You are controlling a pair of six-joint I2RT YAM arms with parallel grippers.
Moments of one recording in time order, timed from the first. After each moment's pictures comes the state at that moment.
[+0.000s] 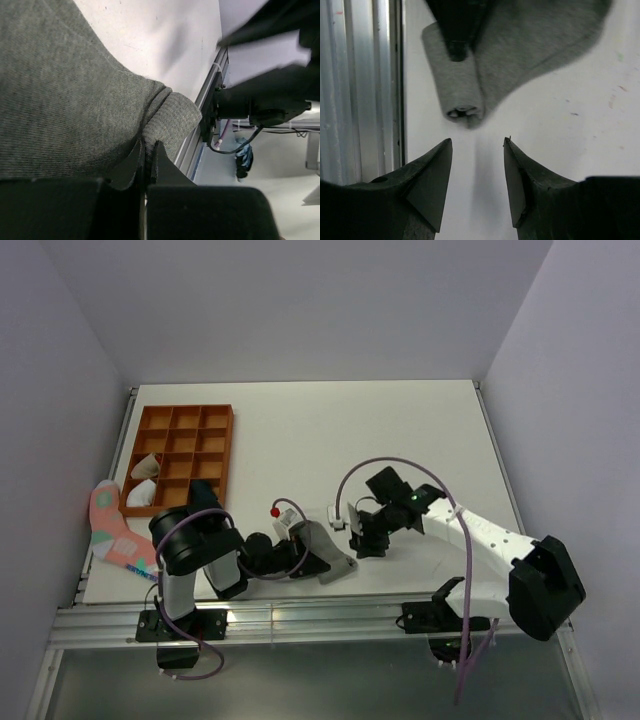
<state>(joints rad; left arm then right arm) -1.00 1.90 0.19 1.41 0.25 -1.11 0.59 1.25 0.79 -0.73 -0.61 -0.86</state>
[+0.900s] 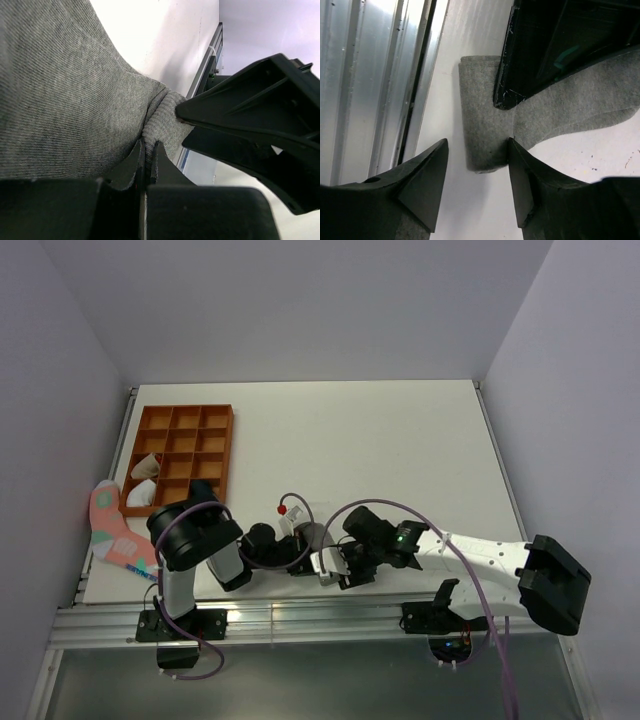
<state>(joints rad) -0.92 1.92 0.25 1.31 0.45 -1.17 0.98 1.16 0.57 -0.45 -0.39 -0.82</state>
